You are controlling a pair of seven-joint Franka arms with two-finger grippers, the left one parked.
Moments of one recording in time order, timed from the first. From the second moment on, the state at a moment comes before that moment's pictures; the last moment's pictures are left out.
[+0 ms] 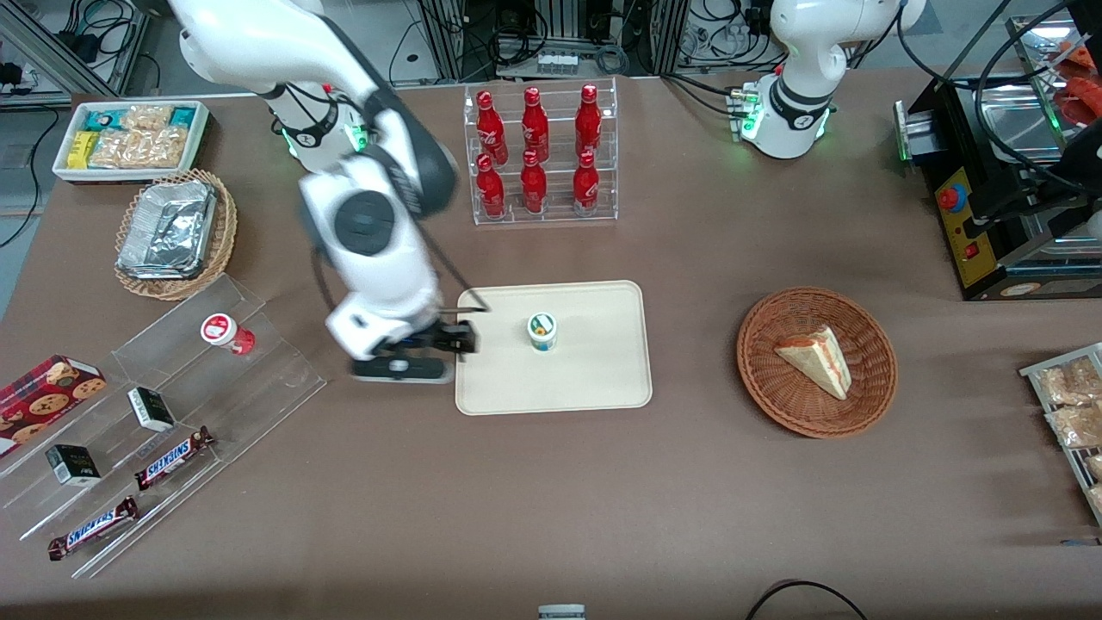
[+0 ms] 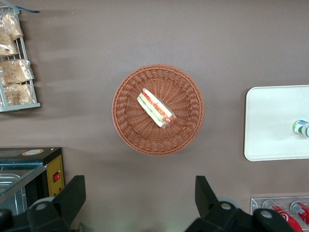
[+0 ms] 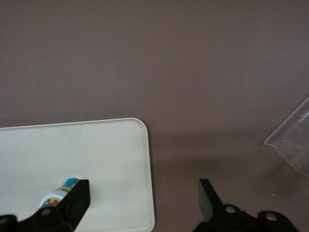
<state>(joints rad) 0.52 0.33 -0.04 -1.60 -0.06 1.98 0.57</state>
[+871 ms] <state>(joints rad) 0.10 0.07 -0.04 -1.63 -0.02 1.64 0.15</state>
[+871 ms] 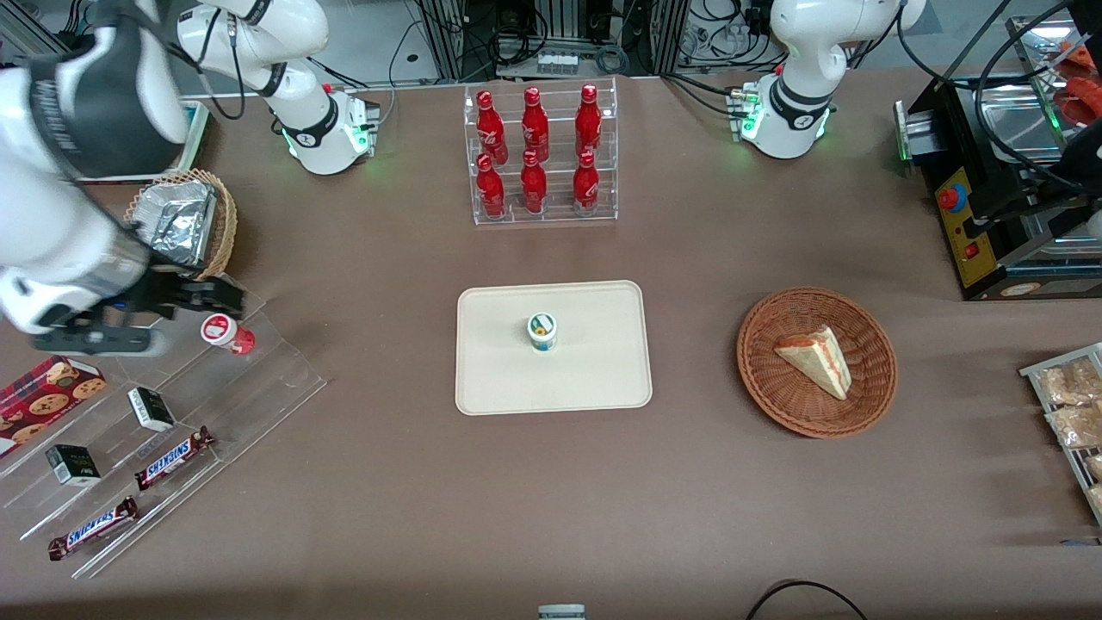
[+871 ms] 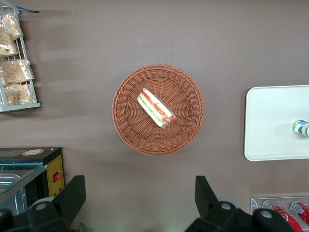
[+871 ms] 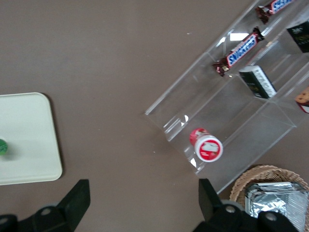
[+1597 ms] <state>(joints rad) -0.05 0.01 -0.02 -1.62 -0.02 1.59 0.01</state>
